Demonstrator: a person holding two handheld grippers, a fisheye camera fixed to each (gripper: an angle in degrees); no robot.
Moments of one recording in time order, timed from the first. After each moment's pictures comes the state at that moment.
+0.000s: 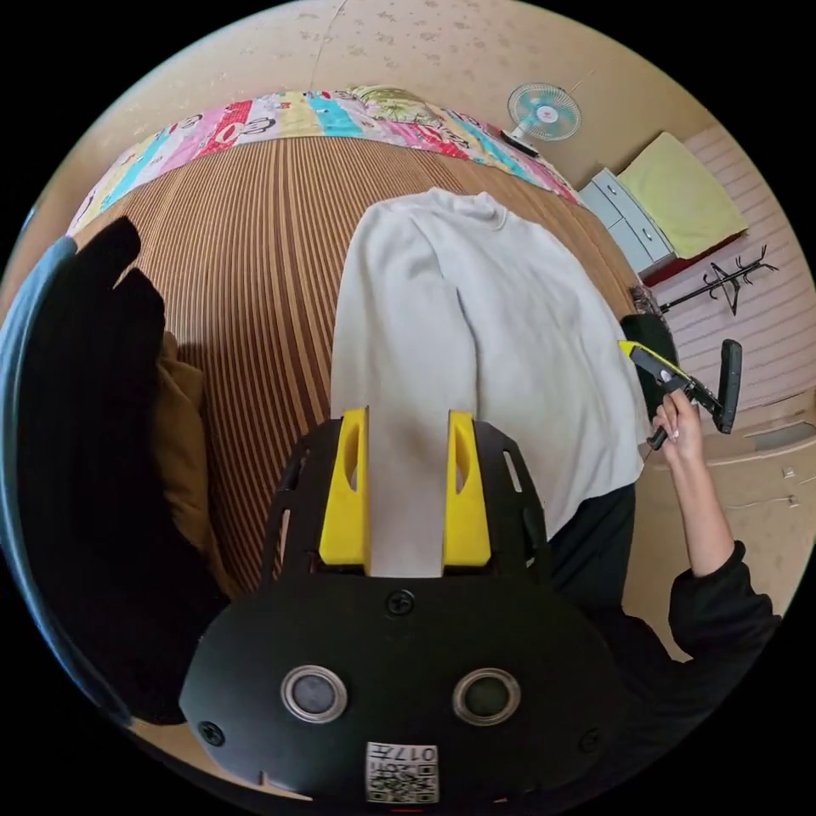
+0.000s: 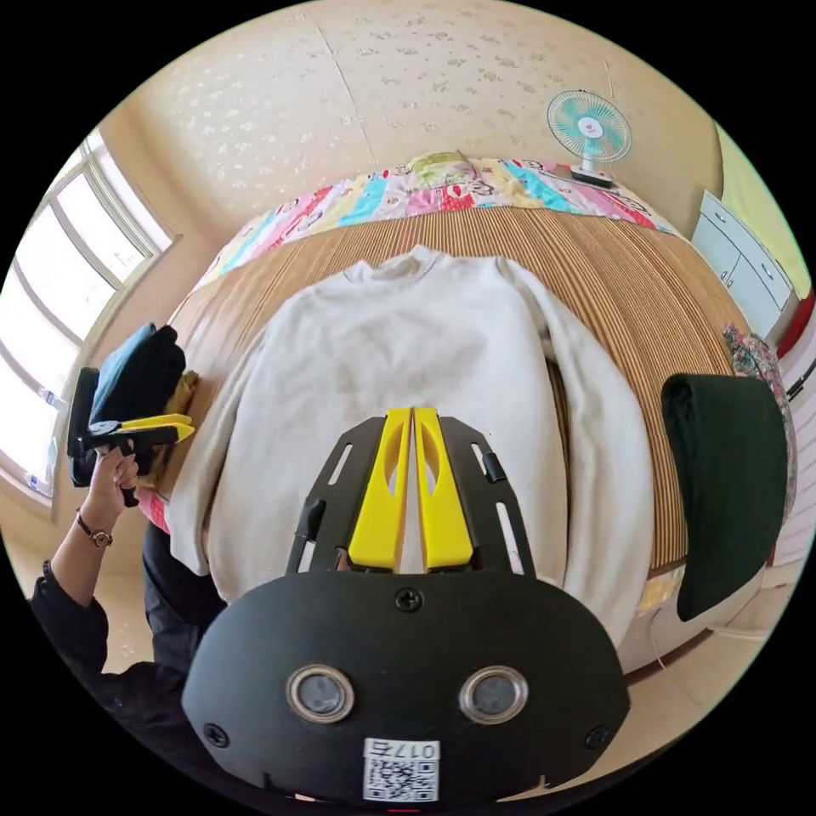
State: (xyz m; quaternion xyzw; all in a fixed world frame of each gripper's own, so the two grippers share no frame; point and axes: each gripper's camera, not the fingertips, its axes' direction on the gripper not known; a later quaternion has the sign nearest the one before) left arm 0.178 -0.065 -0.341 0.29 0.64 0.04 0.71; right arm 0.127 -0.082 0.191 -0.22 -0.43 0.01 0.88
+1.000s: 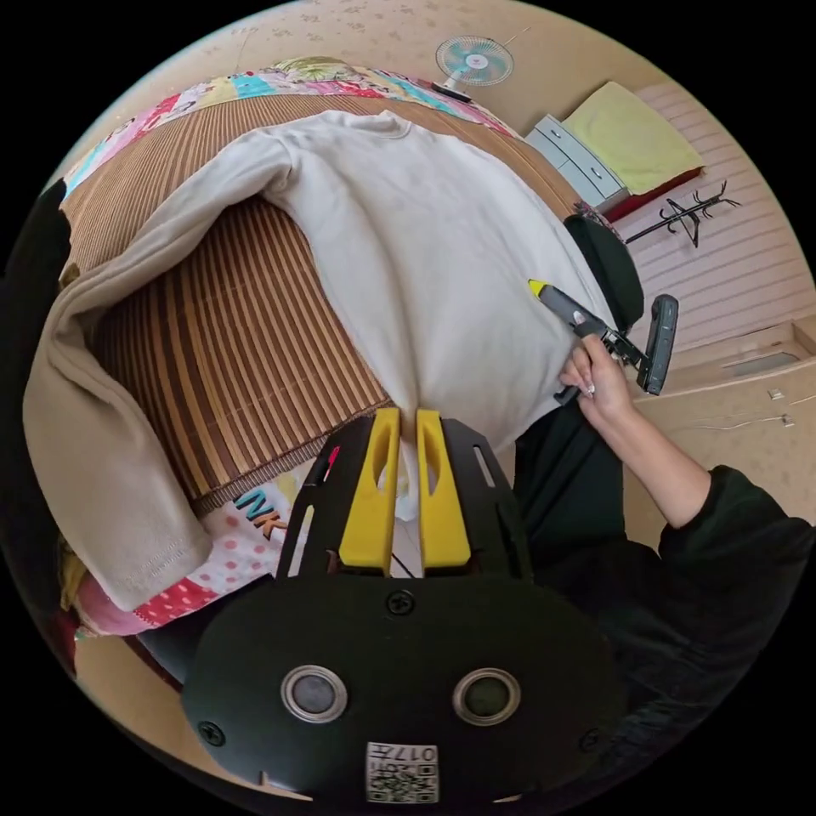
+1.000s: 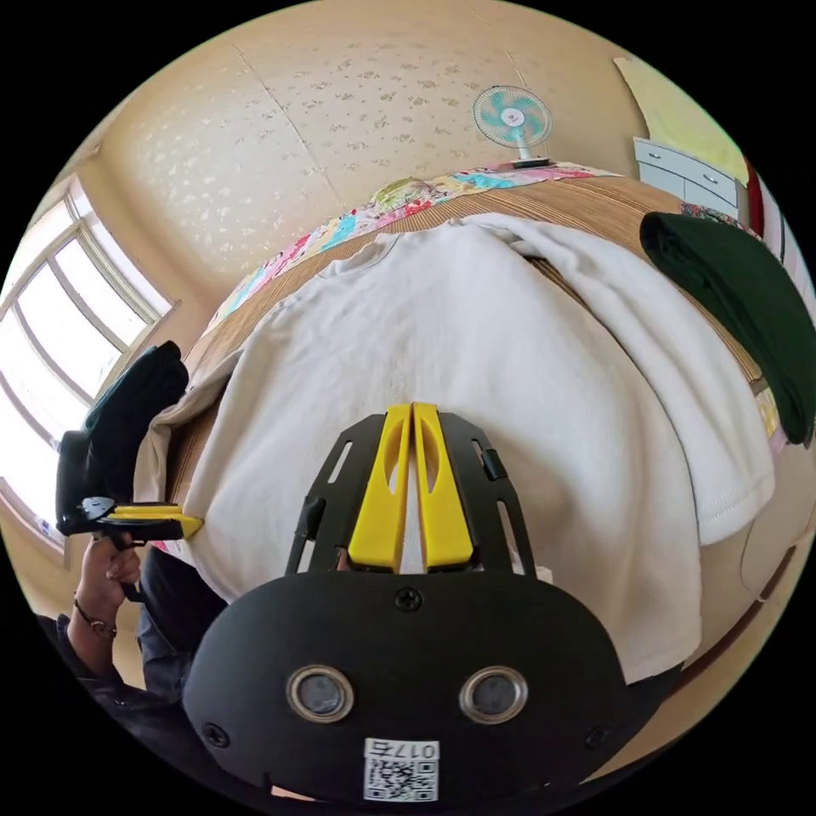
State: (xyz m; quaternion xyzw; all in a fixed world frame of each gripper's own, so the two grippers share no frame) left arm 0.139 0.176 -0.145 0.30 0.66 0.13 0.67; right arm 0.119 0.057 0.109 -0.17 -0.45 0.15 0.86
